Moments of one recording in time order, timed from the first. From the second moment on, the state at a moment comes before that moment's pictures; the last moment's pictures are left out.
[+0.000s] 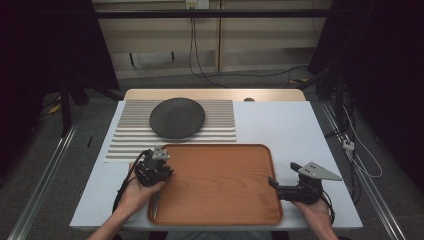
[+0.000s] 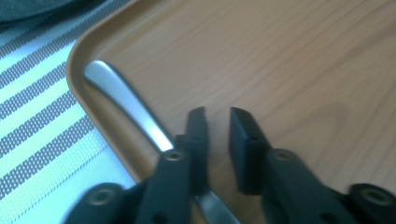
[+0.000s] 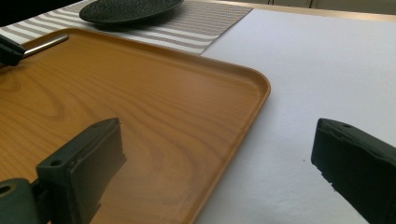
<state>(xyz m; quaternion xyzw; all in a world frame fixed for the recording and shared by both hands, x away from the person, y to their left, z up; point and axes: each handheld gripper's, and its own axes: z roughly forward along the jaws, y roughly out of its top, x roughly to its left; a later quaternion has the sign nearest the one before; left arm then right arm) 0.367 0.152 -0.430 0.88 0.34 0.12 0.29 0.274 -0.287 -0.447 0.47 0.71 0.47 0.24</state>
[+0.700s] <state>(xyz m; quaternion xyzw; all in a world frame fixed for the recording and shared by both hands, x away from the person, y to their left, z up) 0.365 0.153 -0.413 0.83 0.37 0.17 0.38 0.277 -0.287 -0.448 0.47 0.71 0.47 0.24</state>
